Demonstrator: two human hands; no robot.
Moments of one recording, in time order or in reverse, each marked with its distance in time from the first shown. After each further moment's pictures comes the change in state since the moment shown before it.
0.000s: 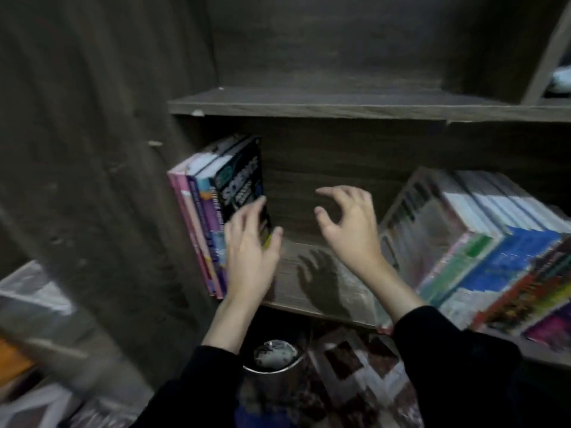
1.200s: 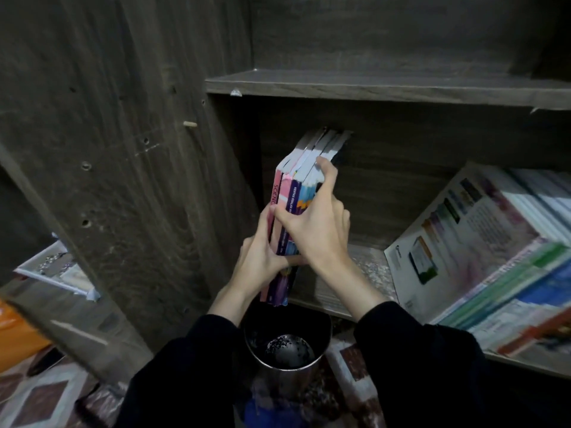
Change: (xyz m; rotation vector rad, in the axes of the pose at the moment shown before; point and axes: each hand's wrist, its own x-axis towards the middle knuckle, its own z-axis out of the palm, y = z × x) left_hand 0.008 -0.064 -0.010 -0.325 -0.446 -0.222; right_hand -0.004 -0.071 0.068 0.112 -0.053 0.159
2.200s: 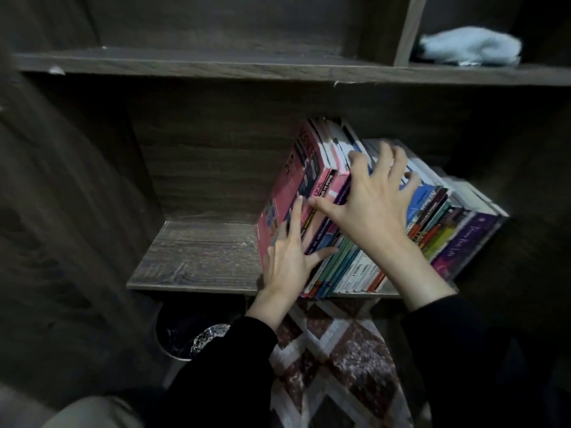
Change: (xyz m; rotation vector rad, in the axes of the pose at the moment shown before) left_hand -0.031 0.085 0.198 0.286 -0.112 0.175; right_hand -0.022 0.094 -0.200 -0.872 0.083 0.126
